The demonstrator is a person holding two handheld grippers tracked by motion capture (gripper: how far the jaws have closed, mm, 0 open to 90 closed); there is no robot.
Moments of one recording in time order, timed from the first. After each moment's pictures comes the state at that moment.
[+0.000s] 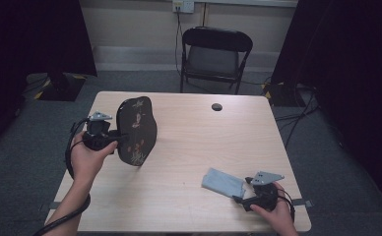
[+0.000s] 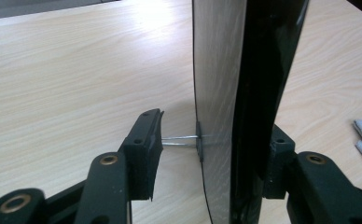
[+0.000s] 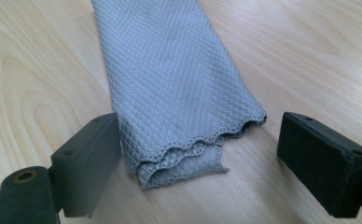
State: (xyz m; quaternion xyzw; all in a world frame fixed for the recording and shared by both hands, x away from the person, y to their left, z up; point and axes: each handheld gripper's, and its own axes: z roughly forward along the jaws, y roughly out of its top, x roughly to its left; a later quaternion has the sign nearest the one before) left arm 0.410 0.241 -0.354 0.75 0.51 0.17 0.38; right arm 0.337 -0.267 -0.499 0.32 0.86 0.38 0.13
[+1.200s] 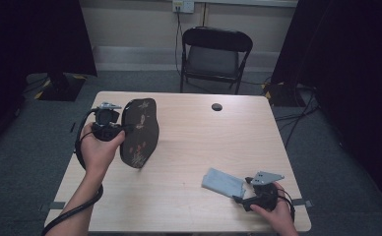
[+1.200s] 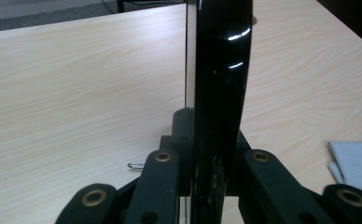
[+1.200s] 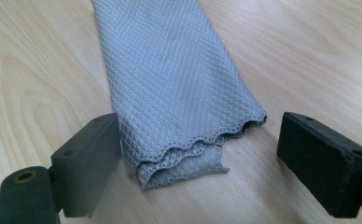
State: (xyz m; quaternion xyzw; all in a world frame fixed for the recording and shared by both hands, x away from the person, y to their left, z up) left arm 0.410 0.206 -0.324 0.75 0.51 0.17 0.37; right arm 0.337 -0.267 -0.499 0.32 0.86 0.38 0.13
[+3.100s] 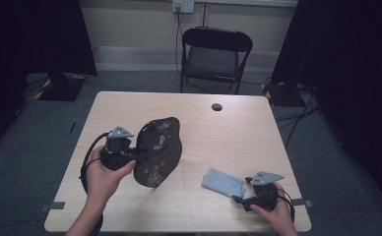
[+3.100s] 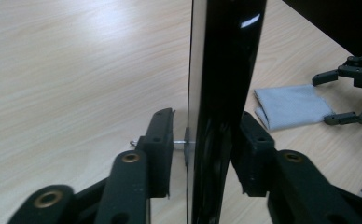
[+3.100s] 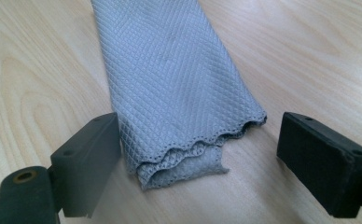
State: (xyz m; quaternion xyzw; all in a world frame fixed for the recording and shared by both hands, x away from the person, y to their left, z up) left arm 0.348 0.185 -0.346 0.79 0.45 0.11 0.41; right arm 0.337 -0.266 -0.499 0.32 0.86 0.38 0.13
